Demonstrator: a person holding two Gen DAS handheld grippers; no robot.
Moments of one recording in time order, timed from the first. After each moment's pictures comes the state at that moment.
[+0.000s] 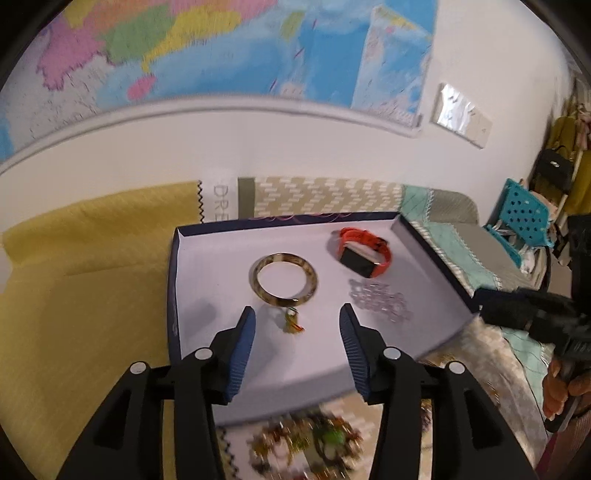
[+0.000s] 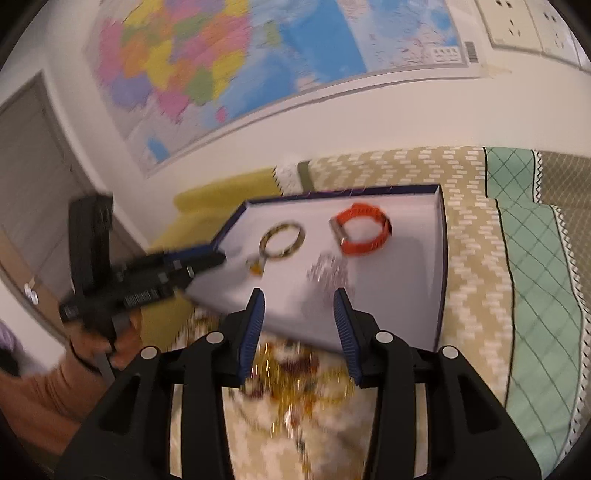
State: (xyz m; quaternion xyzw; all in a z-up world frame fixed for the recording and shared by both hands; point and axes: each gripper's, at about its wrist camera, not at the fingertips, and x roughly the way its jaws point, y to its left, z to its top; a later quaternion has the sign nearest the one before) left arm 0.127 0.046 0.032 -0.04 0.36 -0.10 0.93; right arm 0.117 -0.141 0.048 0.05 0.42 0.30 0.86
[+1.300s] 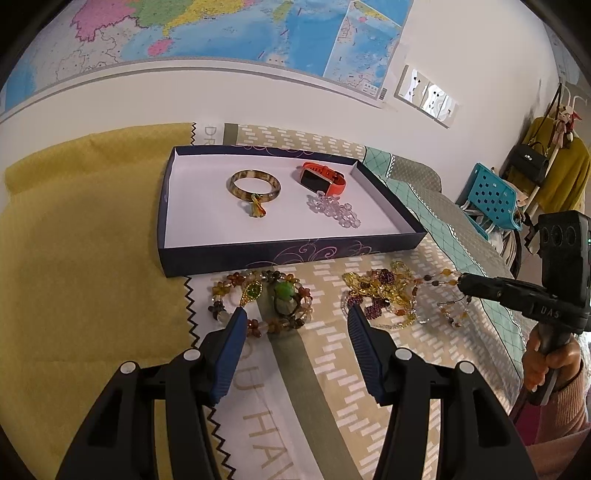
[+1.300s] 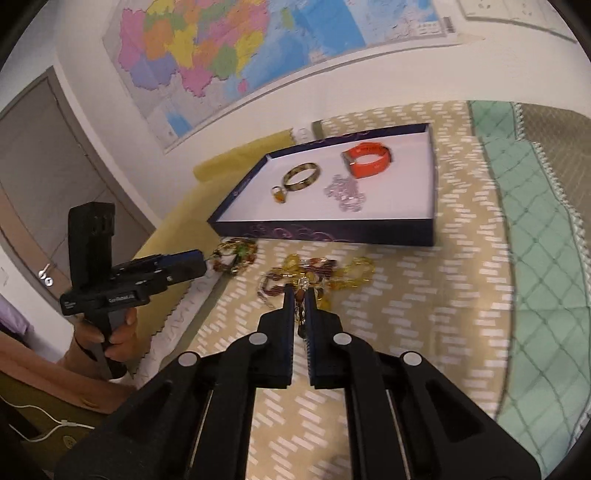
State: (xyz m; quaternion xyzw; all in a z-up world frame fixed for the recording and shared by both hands) left arm 0.037 0.041 -0.001 -0.08 0.39 -0.14 0.90; right arm 0.047 -0.174 0.036 0.10 0.43 0.31 0.84
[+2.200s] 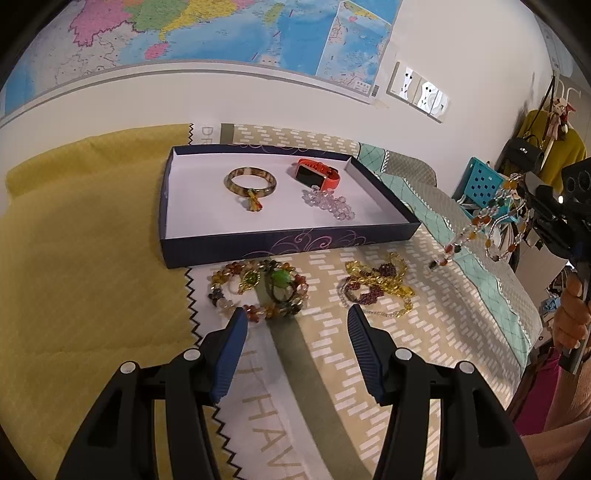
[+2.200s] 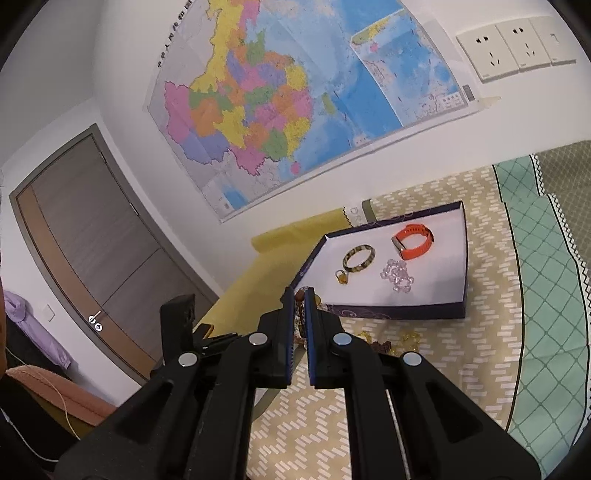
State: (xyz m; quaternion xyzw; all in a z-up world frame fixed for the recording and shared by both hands) left arm 0.024 0.041 -0.001 -0.07 0.39 -0.14 0.91; right arm 0.041 -0.187 0.106 0.18 0.33 0.37 0.85
